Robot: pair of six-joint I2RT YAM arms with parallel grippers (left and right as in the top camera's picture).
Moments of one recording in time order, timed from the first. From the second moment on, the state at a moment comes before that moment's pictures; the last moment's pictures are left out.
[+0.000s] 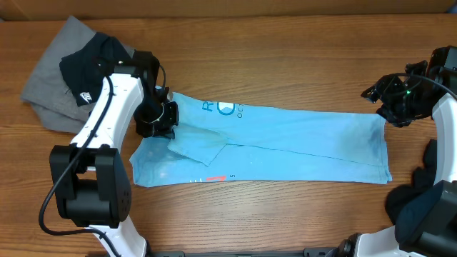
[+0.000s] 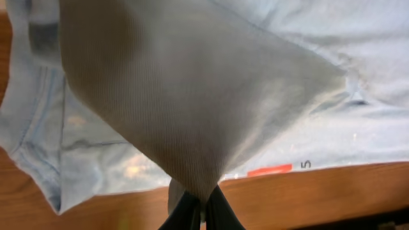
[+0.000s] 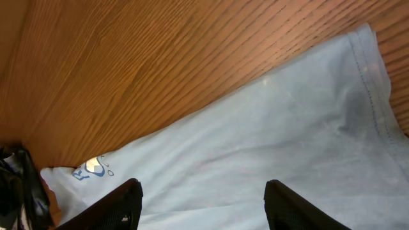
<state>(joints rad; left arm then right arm) -0.08 1.91 1.51 -1.32 0.25 -0.20 -0.36 1.68 1.46 -1.06 -0.42 0.33</state>
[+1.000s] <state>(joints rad) -0.09 1.91 1.50 -1.42 0.10 -0.20 -0.36 1.68 1.46 -1.07 -0.42 0.33</state>
